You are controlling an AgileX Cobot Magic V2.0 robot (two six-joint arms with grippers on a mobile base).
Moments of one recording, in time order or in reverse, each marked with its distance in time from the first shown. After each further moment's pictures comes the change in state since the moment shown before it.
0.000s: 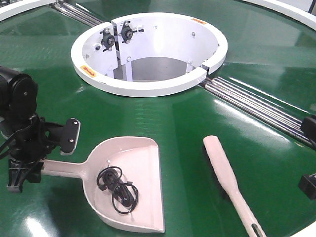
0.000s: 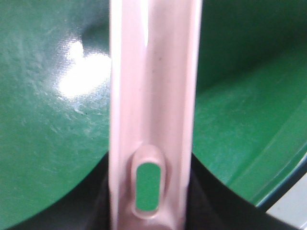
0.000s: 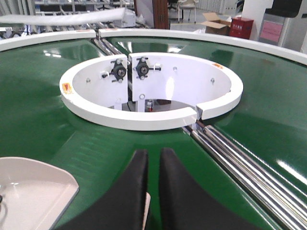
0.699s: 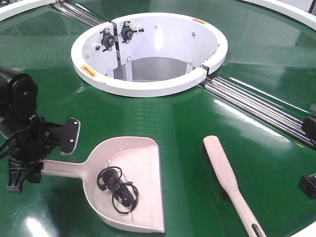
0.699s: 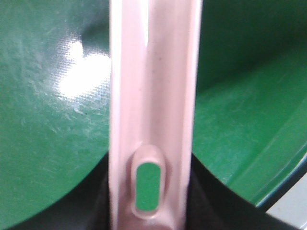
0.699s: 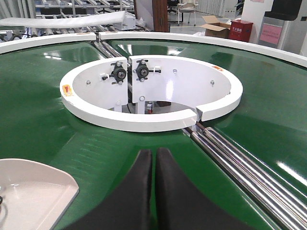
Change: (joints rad) left arm 0.000 0.000 0.000 0.000 0.000 0.000; right arm 0.000 -0.002 0.000 0.000 0.000 0.000
